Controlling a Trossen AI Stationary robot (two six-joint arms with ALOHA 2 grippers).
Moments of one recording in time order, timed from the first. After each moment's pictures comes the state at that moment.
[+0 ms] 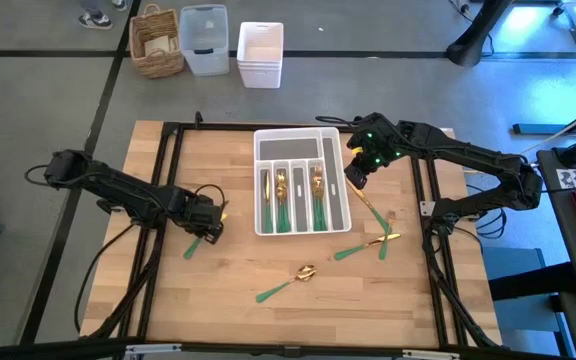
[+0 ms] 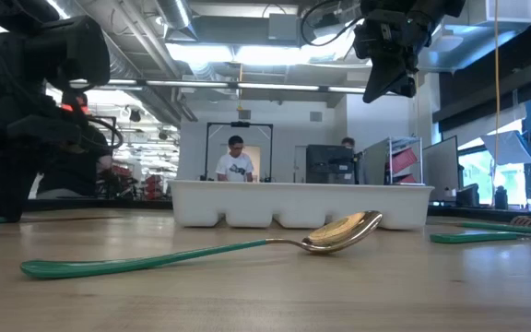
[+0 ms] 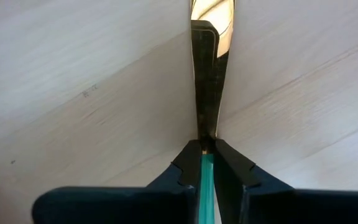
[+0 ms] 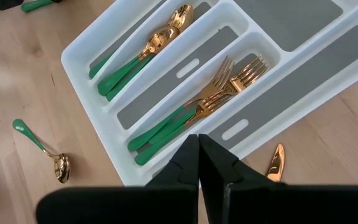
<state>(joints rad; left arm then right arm) -0.14 1.18 0.46 -0.72 -0.03 -1.21 -0.43 1.29 1.18 -0.86 -0.25 0.23</state>
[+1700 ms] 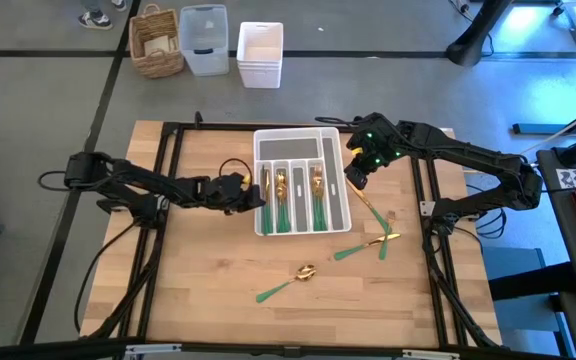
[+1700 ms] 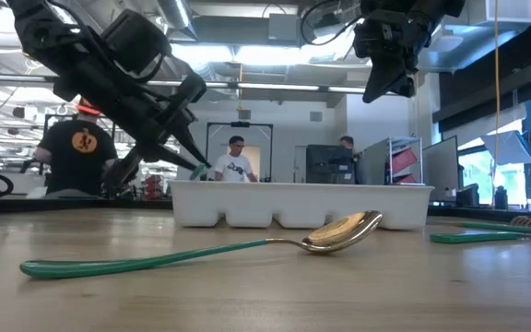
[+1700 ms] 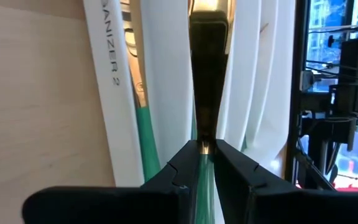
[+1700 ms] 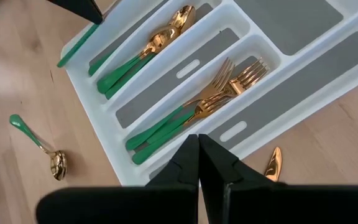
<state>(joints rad) 0.10 1.38 0.46 0.31 -0.10 -1.46 -0.43 1.29 1.18 -0.86 -0.25 0.20</state>
